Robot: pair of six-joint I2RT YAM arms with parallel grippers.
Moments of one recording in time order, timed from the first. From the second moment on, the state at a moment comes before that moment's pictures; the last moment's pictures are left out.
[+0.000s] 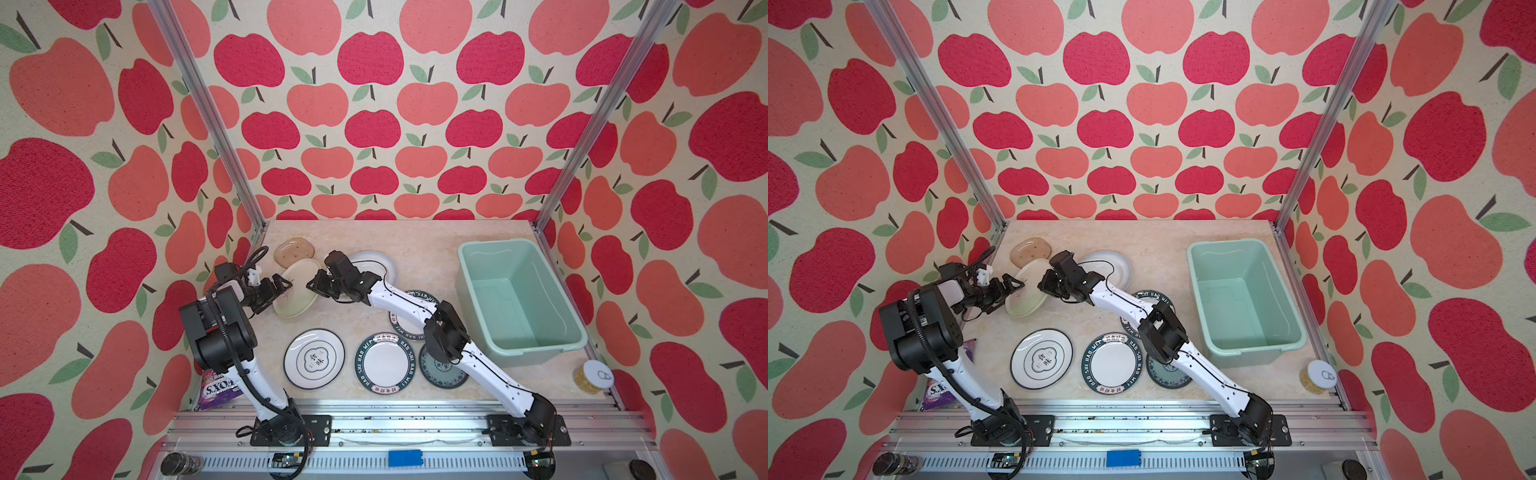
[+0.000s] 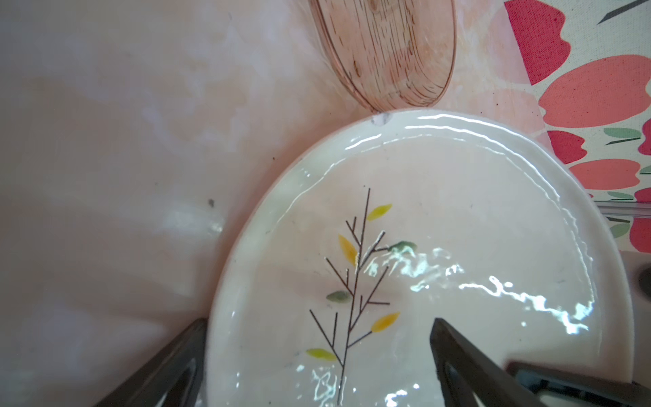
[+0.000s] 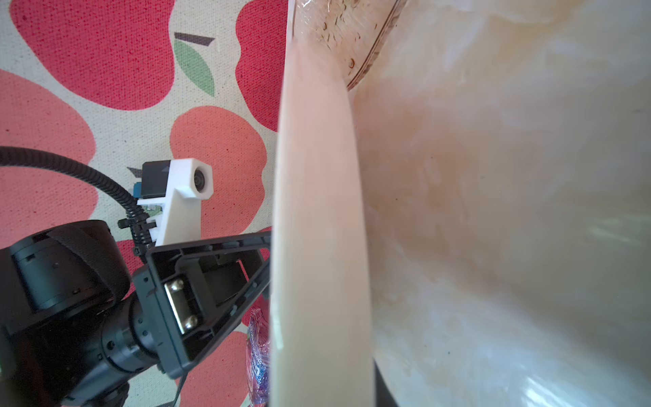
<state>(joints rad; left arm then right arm) 0.51 1.85 1.09 -0.43 0.67 -0.12 1.05 2.79 2.62 -0.35 -0.25 1.11</state>
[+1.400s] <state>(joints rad) -0.20 1.44 1.28 -0.25 0.69 -0.57 0.98 1.29 1.74 -0.97 0.34 0.84</state>
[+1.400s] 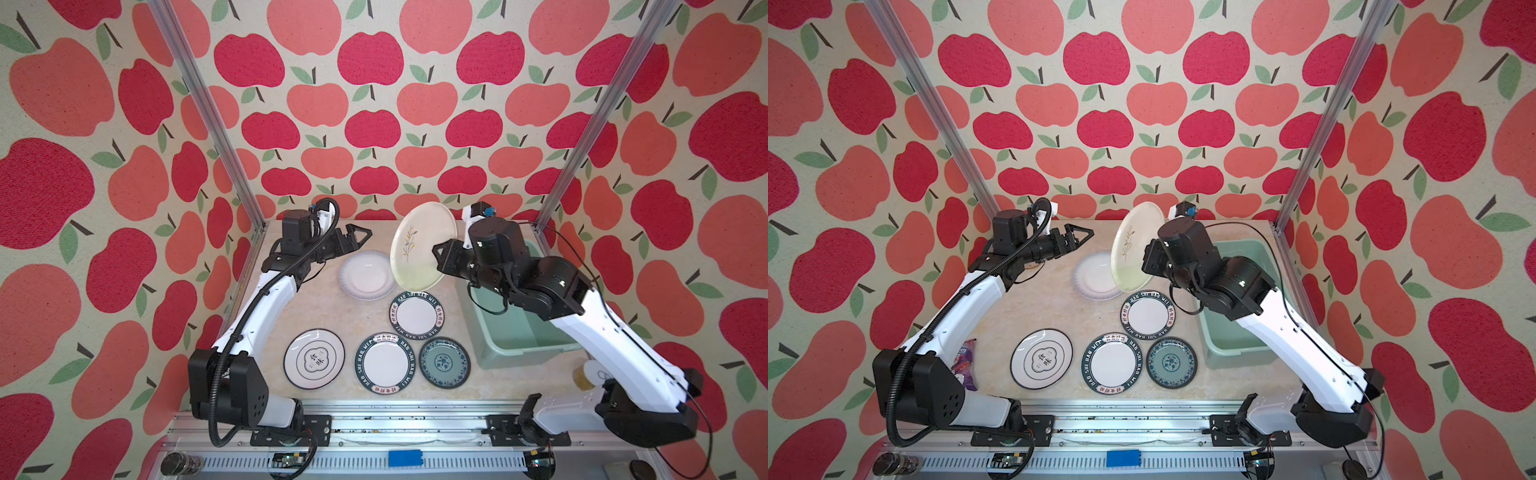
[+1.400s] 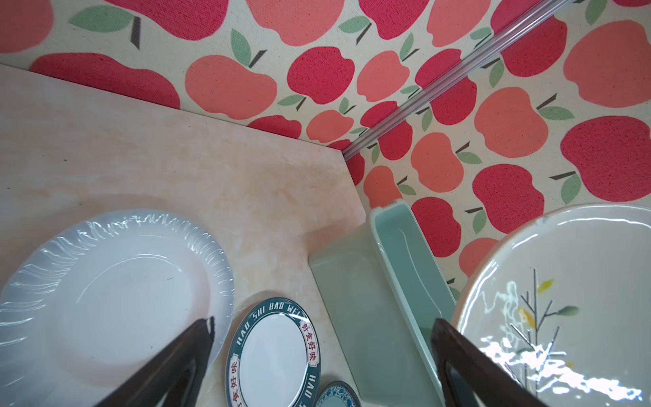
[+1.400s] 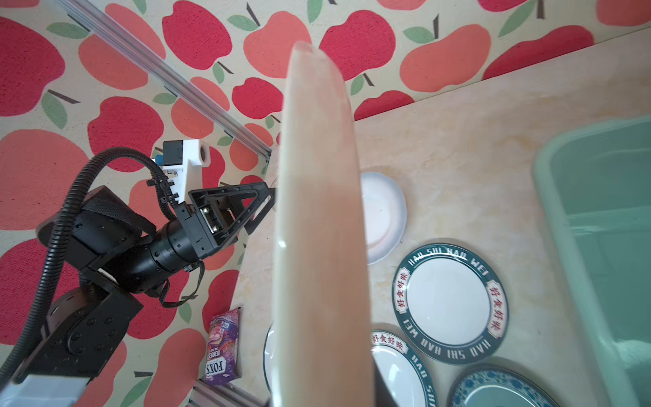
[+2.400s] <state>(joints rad) -0.47 1.50 1.36 -0.43 0.65 -0.55 0.58 0.92 1.35 -1.16 0.54 1.04</state>
